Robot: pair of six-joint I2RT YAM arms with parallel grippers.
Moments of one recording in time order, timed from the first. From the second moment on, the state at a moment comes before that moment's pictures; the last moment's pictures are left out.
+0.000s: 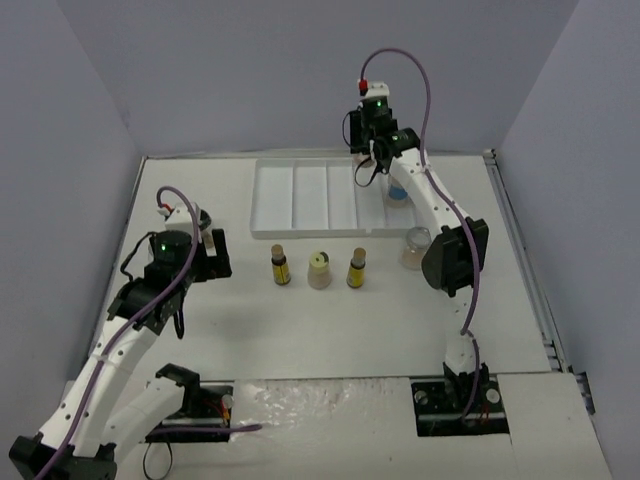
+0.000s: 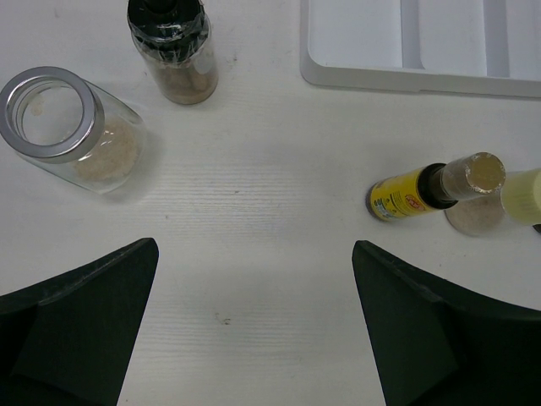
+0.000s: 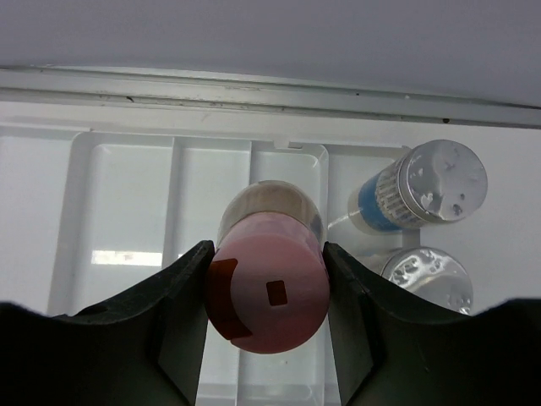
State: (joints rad) left arm -0.32 0.81 0.87 -0.65 -0.22 -0.28; right arm 0.39 2.21 2.26 -0.61 0.29 0.14
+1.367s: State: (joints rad) left arm -0.32 0.81 0.86 -0.65 -0.21 -0.28; right arm 0.34 2.21 2.02 -0.49 0.12 0.13
